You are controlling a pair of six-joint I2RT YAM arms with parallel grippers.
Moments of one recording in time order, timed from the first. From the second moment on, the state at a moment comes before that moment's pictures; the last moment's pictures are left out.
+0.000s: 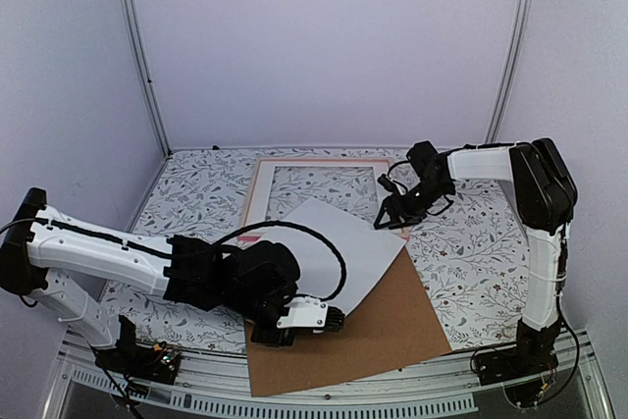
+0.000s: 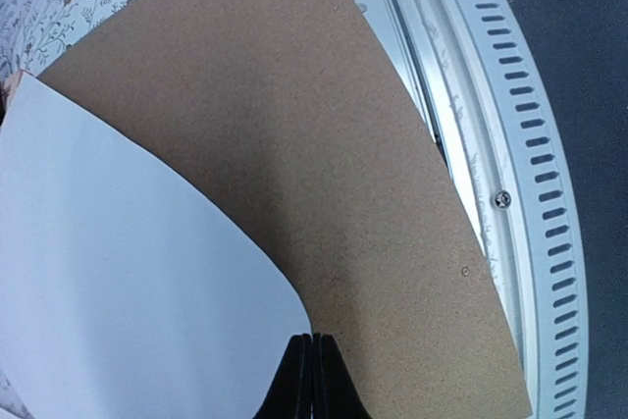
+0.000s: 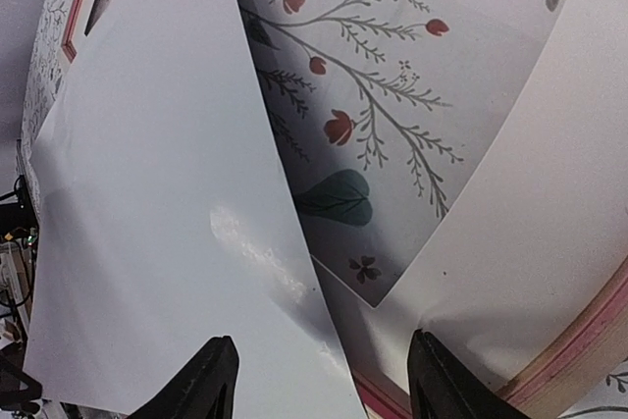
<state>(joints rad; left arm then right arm) -1.34 1.47 0.92 -0.42 0.10 0.41 0.40 2.10 1.47 -0.63 -0.58 0.02</state>
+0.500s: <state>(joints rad) -1.34 1.47 0.90 -0.40 0.09 0.41 0.40 2.12 1.47 -0.63 -0.69 0.01</state>
